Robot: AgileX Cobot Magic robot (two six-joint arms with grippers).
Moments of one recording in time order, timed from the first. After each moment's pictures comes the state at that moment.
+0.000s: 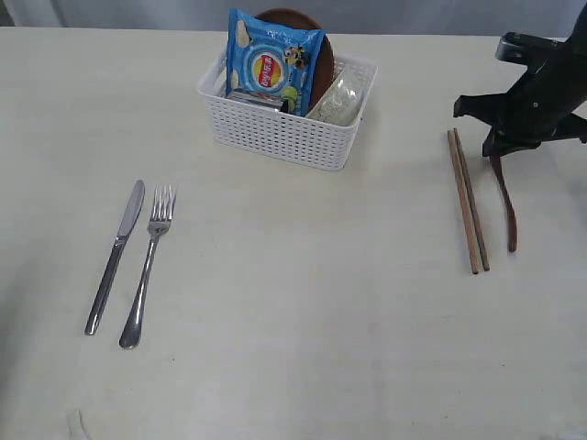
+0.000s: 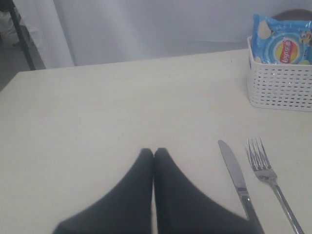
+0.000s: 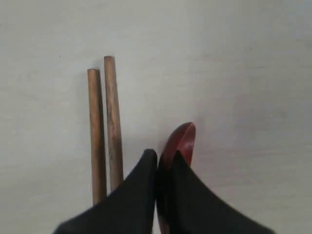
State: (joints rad) left arm -0.12 0.00 0.00 0.15 0.35 -0.08; right arm -0.01 2.04 -1.25 0.18 0.59 -0.04
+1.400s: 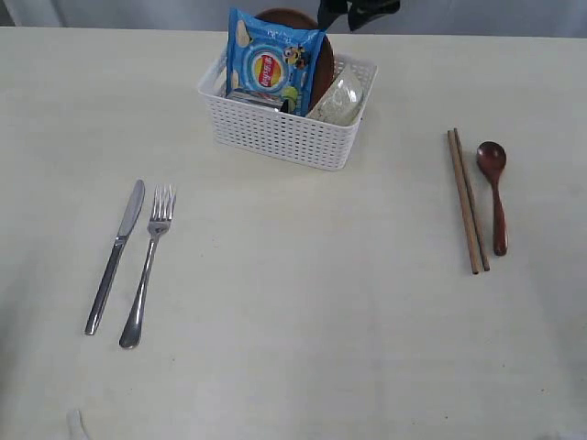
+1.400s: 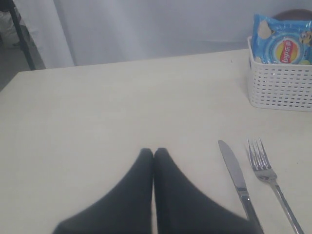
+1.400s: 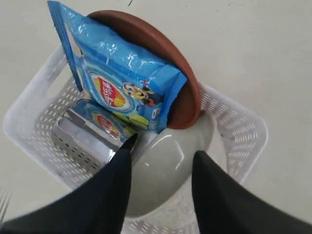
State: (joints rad) left arm -0.12 0.00 0.00 0.15 0.35 -0.08; right arm 0.44 2.03 -1.82 0.06 0.89 0.16
